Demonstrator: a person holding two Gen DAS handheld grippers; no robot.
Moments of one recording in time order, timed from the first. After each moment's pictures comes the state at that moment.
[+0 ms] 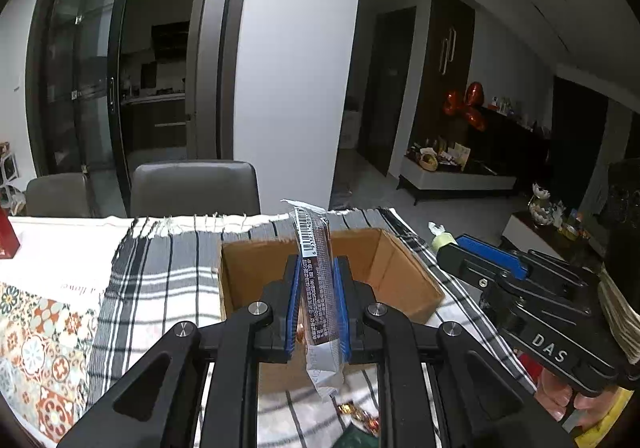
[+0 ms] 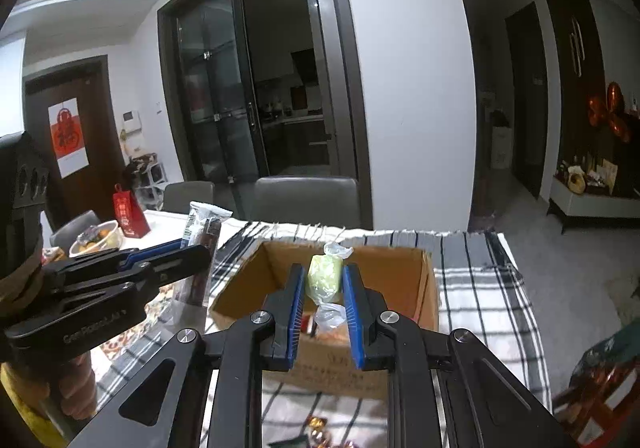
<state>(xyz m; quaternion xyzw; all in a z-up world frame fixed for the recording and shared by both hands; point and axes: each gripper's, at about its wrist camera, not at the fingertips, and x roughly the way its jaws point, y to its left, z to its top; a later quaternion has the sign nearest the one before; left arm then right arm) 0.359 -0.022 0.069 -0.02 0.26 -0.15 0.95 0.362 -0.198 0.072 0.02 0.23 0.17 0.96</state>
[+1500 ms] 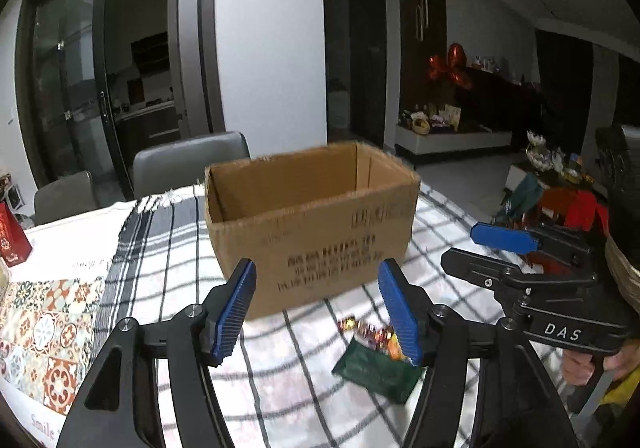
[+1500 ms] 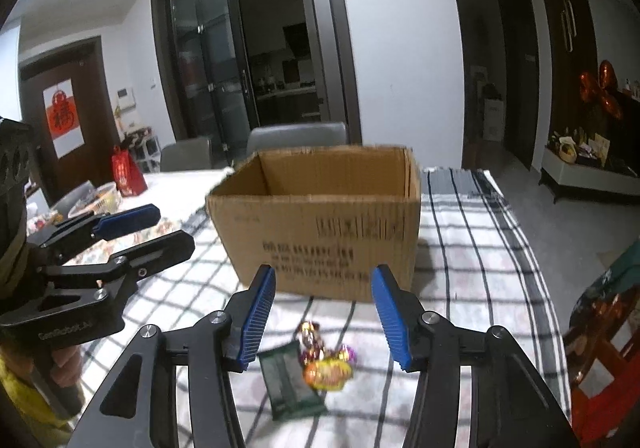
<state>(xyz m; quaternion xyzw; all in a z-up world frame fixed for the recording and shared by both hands) 0.266 -0.042 -0.005 0.06 0.27 -0.16 0.95 0.284 -0.220 -0.011 0.02 0.29 0.16 0.94</state>
